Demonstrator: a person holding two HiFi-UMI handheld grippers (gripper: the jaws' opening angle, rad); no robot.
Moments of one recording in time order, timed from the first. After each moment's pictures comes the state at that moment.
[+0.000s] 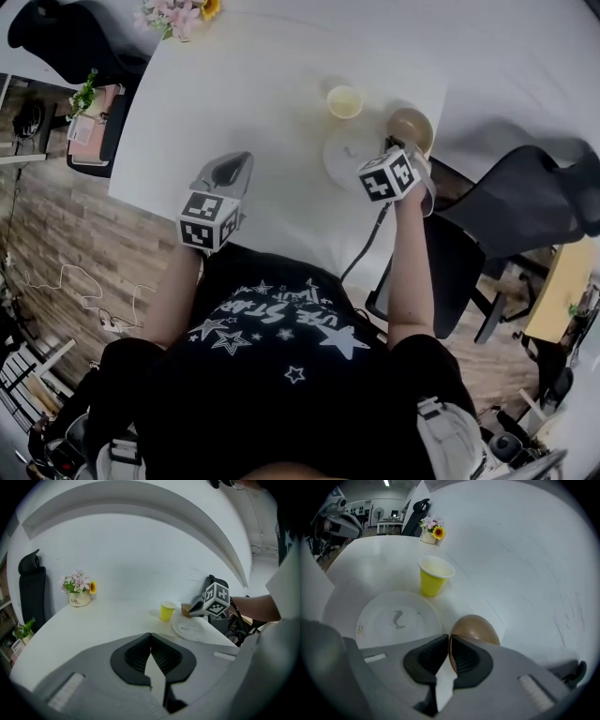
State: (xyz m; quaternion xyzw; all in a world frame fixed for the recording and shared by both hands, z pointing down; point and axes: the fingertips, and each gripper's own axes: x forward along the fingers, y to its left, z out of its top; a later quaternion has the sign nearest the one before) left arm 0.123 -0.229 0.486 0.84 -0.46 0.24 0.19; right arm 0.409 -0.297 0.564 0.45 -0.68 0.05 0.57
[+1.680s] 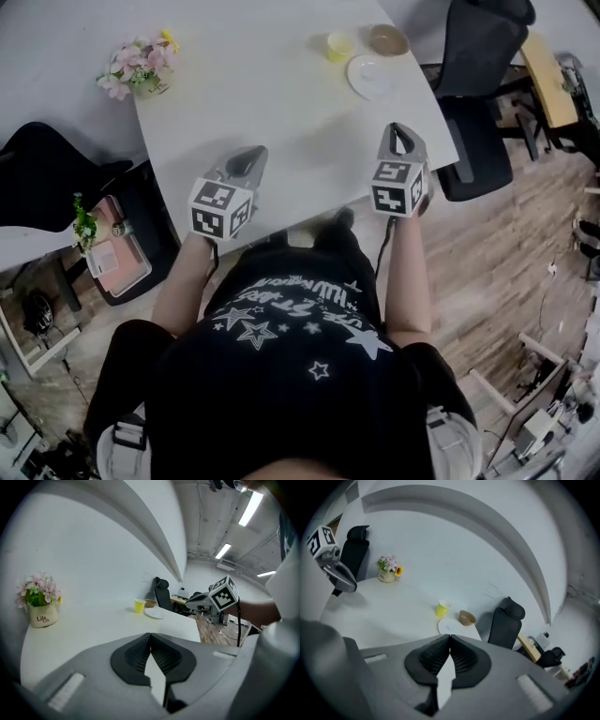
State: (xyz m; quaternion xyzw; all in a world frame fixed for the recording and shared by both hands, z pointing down) left arm -0.013 -0.229 0.475 0.96 -0.10 0.22 0.11; right arm 0.218 -0.118 0.453 0.80 -0.47 0.13 0.37
